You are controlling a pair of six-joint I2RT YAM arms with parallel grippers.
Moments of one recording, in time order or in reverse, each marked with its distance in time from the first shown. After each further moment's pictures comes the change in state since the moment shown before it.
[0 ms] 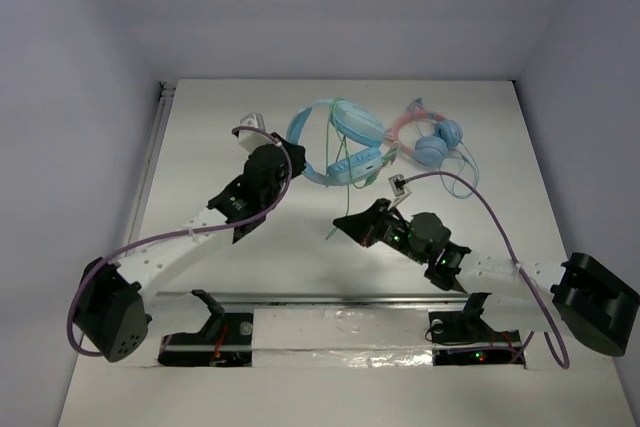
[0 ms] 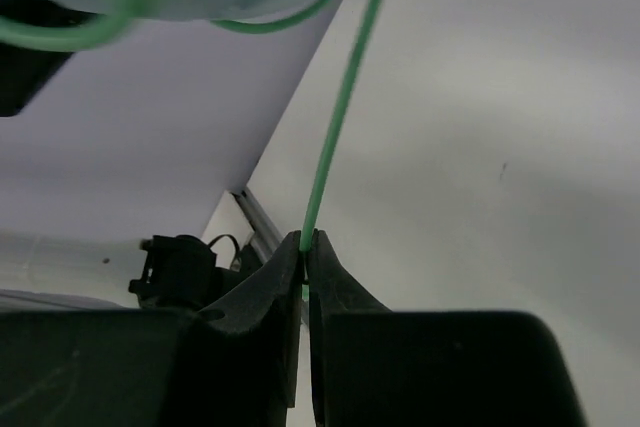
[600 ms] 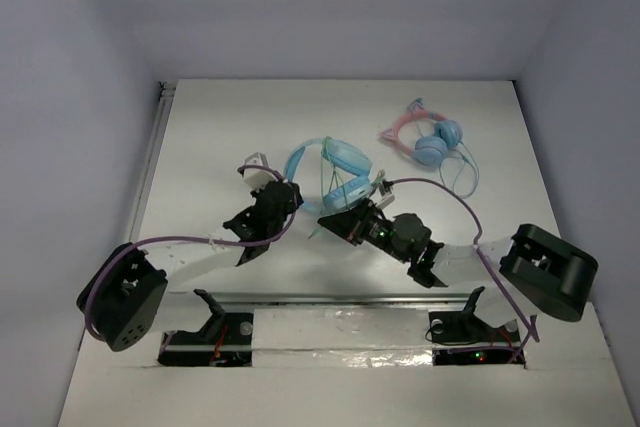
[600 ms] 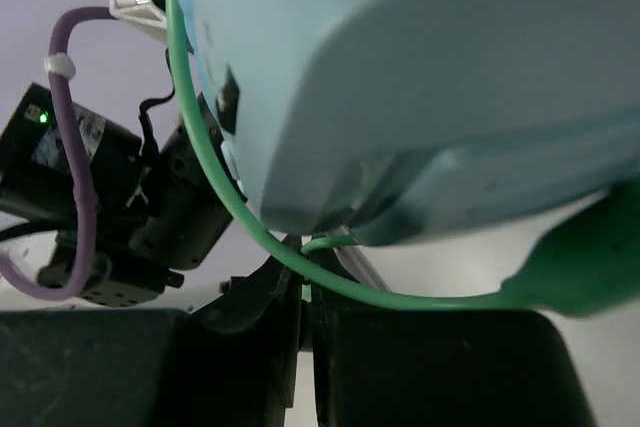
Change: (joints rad) left arm -0.058 0.081 -0.289 0.206 -0.127 -0.048; right arm 0.032 0.262 0.025 0.271 0.053 0.327
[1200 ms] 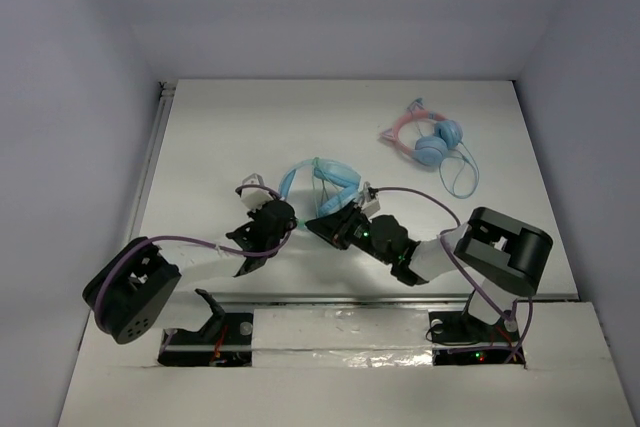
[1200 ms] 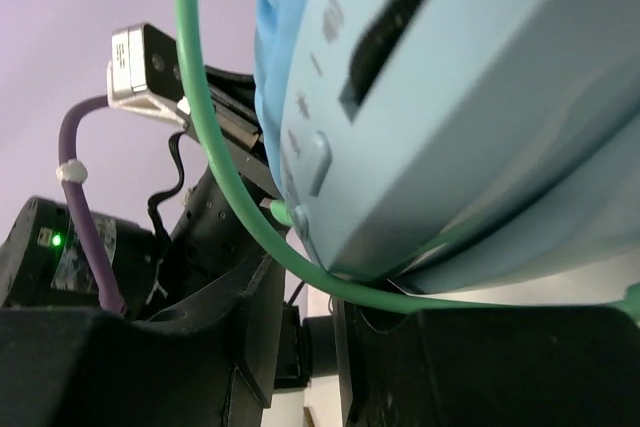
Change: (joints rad) left arm -0.031 0.043 -0.159 0.023 -0.011 -0.094; right arm 0.026 0.269 0.069 0.089 0.079 0.194
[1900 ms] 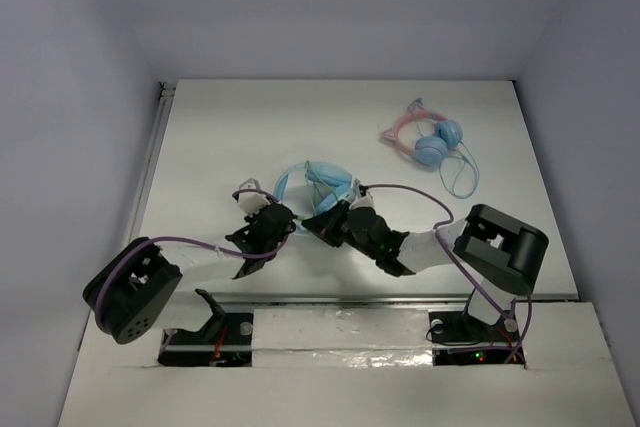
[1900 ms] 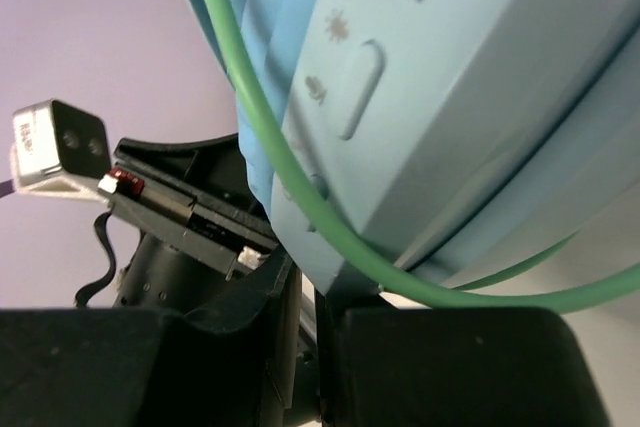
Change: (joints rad) left arm 0.001 0.004 -0.031 -0.016 -0.015 -0.040; right arm 0.020 0.022 0.157 -0.343 0.110 0.005
